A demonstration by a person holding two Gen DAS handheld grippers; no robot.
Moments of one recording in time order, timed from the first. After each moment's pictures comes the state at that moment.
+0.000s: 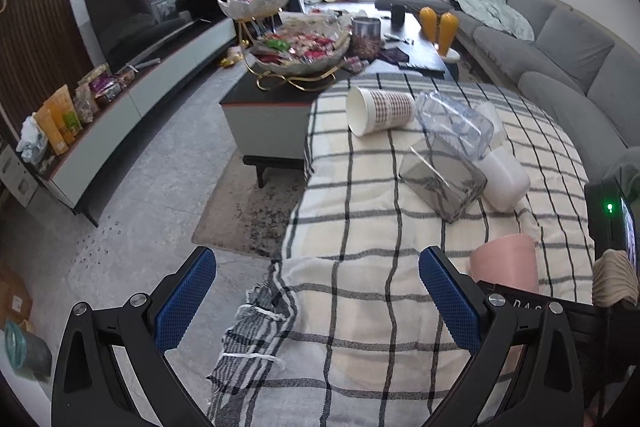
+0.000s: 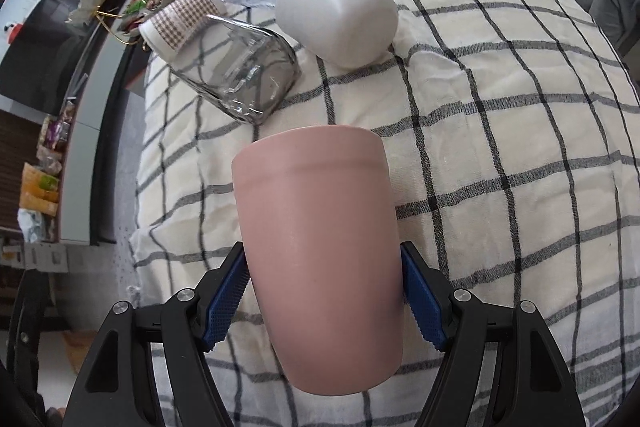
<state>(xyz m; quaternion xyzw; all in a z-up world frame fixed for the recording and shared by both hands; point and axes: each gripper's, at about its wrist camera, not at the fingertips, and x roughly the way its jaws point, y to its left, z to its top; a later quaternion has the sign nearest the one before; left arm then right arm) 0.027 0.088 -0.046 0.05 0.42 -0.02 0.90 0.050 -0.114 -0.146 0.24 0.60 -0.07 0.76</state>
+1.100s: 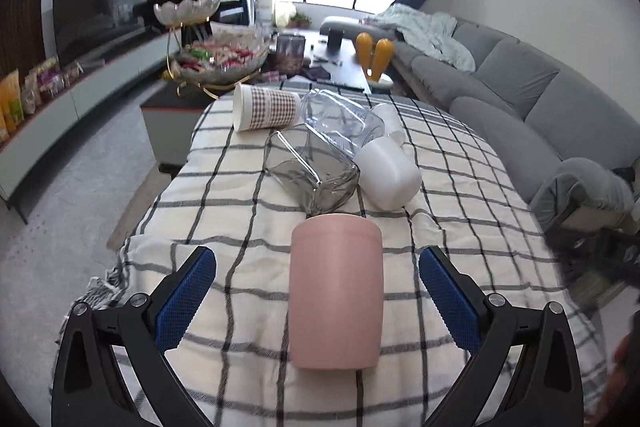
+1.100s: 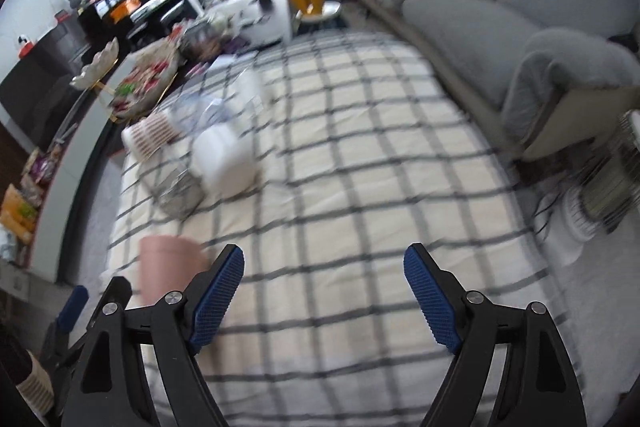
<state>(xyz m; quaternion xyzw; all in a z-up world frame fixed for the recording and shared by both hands) -0.014 -0.002 -0.080 -0.02 0.36 -0.12 0.92 -0.037 -0.231 -0.051 0.16 0.44 -0.15 0.87</state>
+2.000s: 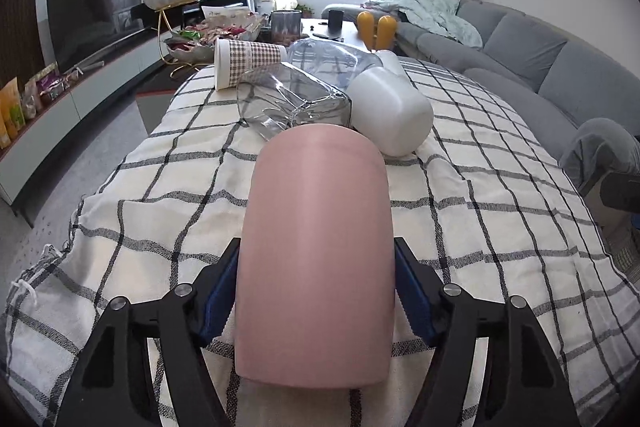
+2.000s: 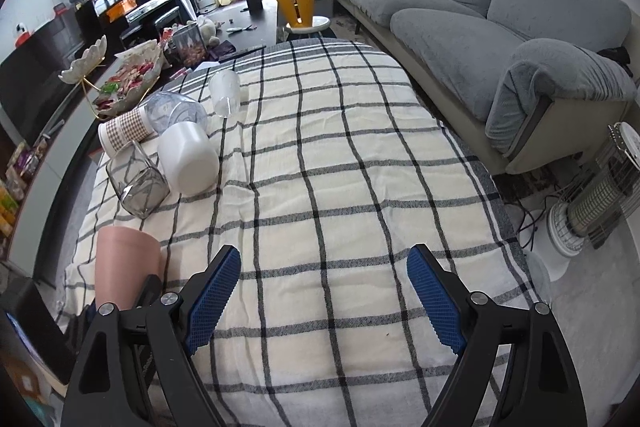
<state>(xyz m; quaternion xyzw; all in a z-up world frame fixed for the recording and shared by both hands) -0.009 -0.035 -0.150 0.01 0.38 -0.10 0.92 -0.041 -0.239 -0.075 0.13 0.44 -0.16 0.87</state>
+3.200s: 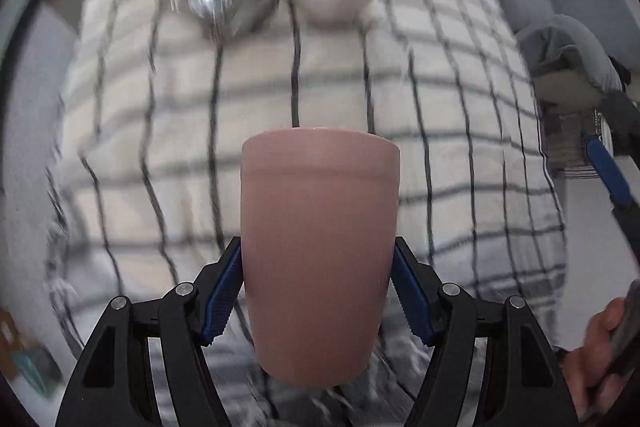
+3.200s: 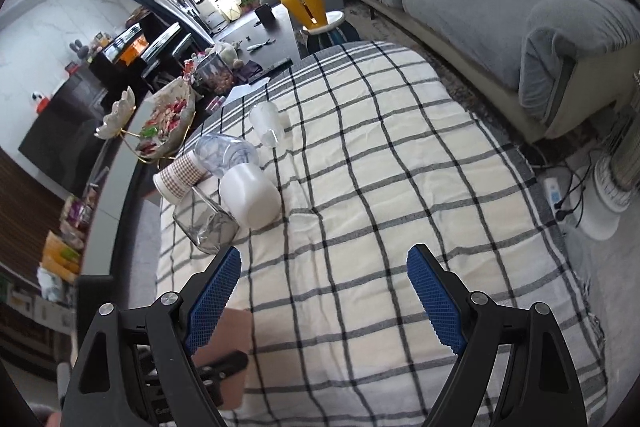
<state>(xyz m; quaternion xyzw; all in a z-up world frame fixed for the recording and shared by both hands) 0.038 -0.052 -0.119 0.04 0.74 -0.19 0.65 -0.032 -0.256 -0.036 0.28 0.43 -0.10 0.85</state>
